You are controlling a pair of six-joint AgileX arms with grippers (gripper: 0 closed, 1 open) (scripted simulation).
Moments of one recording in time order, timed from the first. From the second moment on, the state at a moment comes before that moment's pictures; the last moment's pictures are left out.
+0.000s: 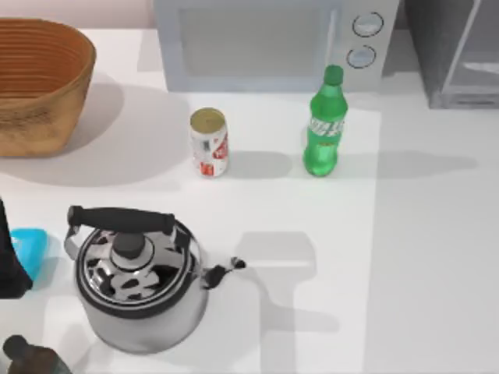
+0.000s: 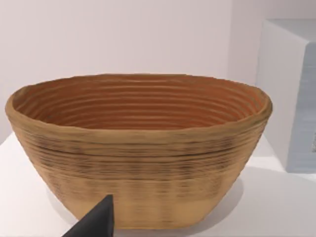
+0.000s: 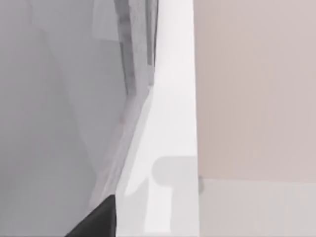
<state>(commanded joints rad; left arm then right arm) 0.00 0.00 0.00 0.00 0.00 0.00 -0.94 1.83 1.29 -0.30 -0.76 -0.65</state>
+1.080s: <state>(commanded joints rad) 0.00 0.00 0.00 0.00 0.00 0.00 -0.04 1.62 0.99 0.05 -0.06 -0.02</state>
